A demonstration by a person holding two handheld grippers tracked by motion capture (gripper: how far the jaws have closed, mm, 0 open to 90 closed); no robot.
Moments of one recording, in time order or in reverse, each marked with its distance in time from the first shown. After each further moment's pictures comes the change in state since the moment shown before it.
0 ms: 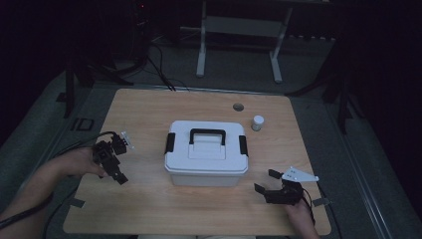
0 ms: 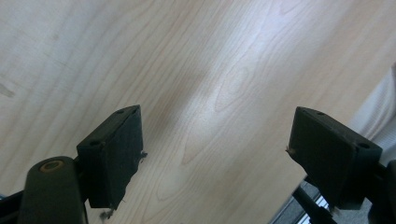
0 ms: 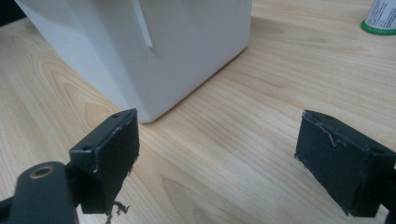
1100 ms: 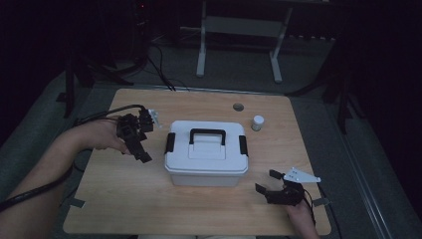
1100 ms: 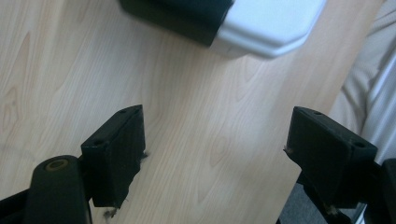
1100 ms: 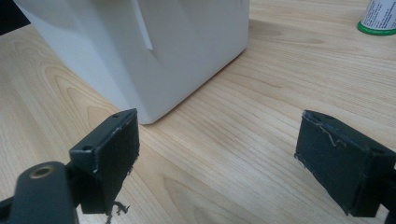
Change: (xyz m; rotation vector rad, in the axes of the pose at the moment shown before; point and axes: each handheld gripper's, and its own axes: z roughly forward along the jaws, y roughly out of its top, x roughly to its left) left arm -0.054 0.091 -0.078 -0.056 0.106 0.267; right arm -0.001 -0.002 -0.003 -0.022 0.002 0.015
